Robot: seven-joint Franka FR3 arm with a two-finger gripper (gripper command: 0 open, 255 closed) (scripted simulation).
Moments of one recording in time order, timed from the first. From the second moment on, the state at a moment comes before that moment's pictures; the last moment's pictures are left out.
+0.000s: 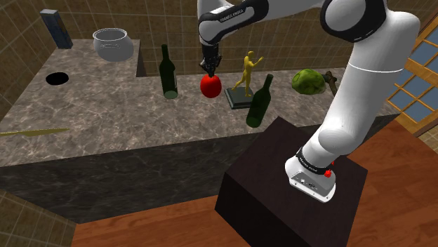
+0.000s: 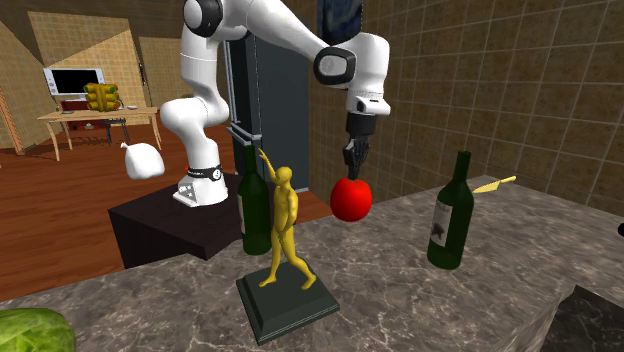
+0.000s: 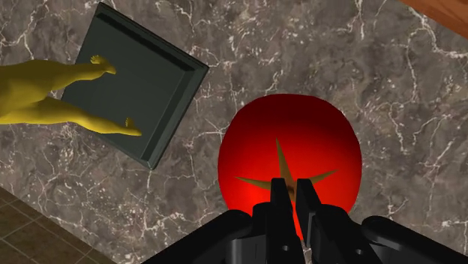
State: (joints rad) arm -0.05 0.27 0.06 -1.87 -0.12 2.07 0.15
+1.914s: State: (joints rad) arm -0.11 0.07 0.02 -1.81 -0.10 1.82 0.03
